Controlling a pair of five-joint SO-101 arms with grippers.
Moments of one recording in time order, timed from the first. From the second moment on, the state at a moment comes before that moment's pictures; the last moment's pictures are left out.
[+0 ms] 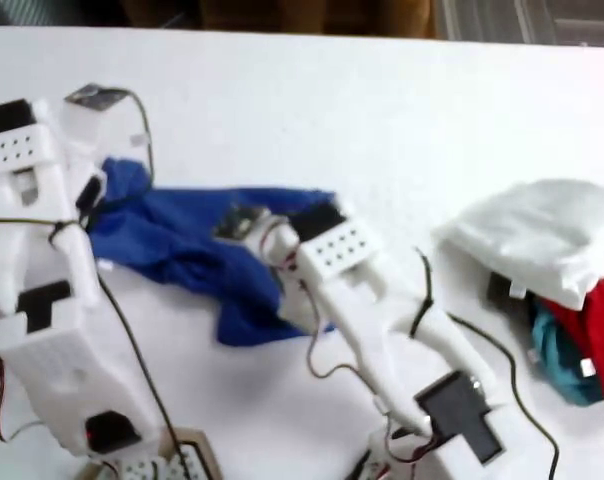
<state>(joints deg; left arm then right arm) -26.4 22.5 -24.1 101.4 -36.6 -35.5 -6.3 22.9 88.5 30.8</state>
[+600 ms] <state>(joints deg) -28.0 22.5 -39.3 101.4 -19.2 -35.8 -6.3 28.4 84.3 30.8</state>
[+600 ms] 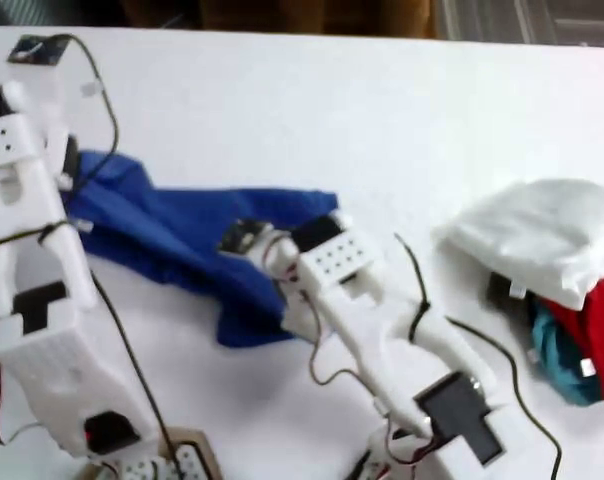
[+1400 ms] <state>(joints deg) -28.6 22.5 -40.6 91.5 -6.5 -35.7 -6.3 27.9 88.2 30.7</state>
